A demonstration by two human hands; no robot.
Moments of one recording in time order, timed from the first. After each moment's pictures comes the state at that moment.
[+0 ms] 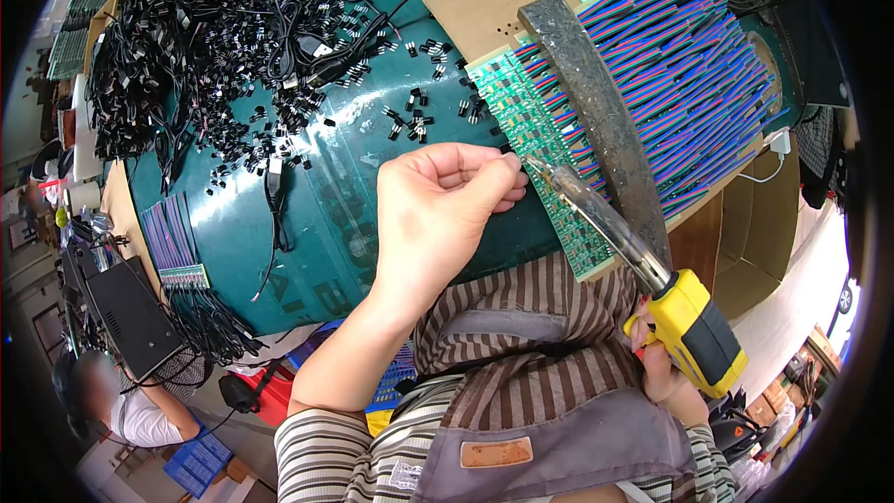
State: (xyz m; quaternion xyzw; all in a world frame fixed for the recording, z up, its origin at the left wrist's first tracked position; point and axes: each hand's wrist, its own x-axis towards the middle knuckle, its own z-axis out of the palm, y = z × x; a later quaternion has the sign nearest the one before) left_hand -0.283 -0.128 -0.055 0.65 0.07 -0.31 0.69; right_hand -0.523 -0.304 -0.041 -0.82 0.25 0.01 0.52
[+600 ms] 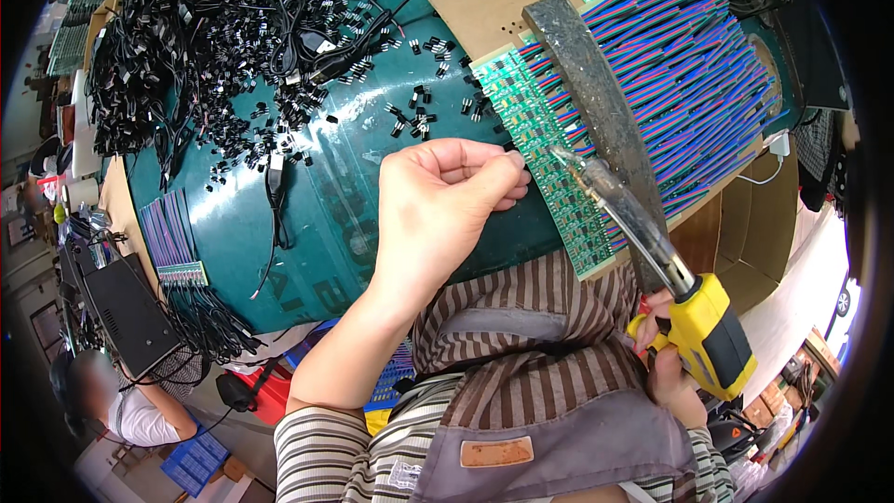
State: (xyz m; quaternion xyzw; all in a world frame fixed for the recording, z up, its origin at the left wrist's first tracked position) left_hand -0.279 -0.127 -0.057 0.65 0.06 -0.33 0.68; right_hand -0.510 -0.300 -0.032 -0.80 0.24 -0.02 0.55
